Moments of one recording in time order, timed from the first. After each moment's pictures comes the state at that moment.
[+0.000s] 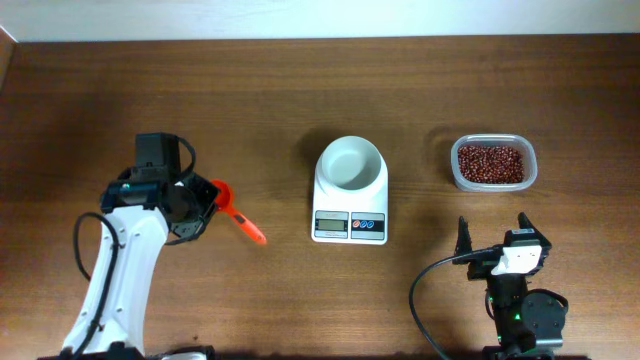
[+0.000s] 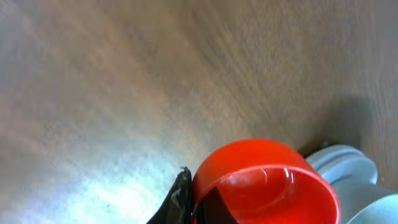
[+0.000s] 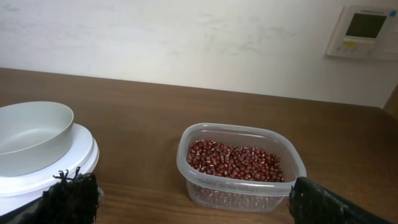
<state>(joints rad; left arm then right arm) 0.09 1.39 1.02 -0.90 0.15 -0.91 0.01 0.01 0.01 -0.07 -0.02 -0.08</state>
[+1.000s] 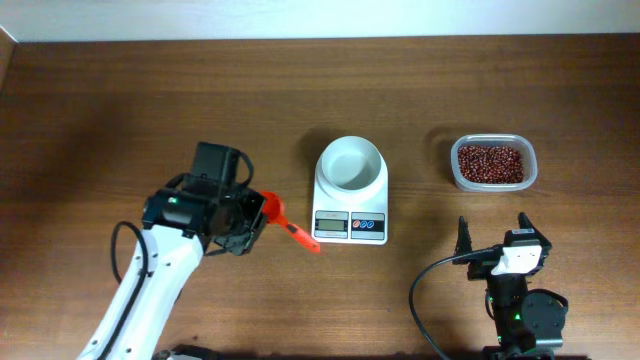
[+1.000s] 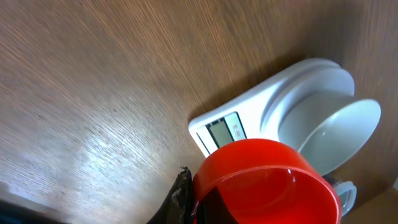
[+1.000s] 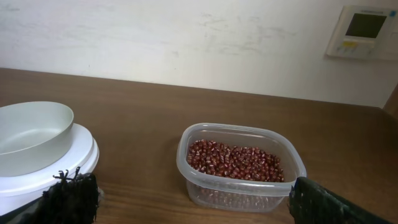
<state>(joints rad) -0.22 1.29 1.02 -0.97 0.24 -1.32 0.01 0.01 0.01 -0.07 -0.02 -0.08</state>
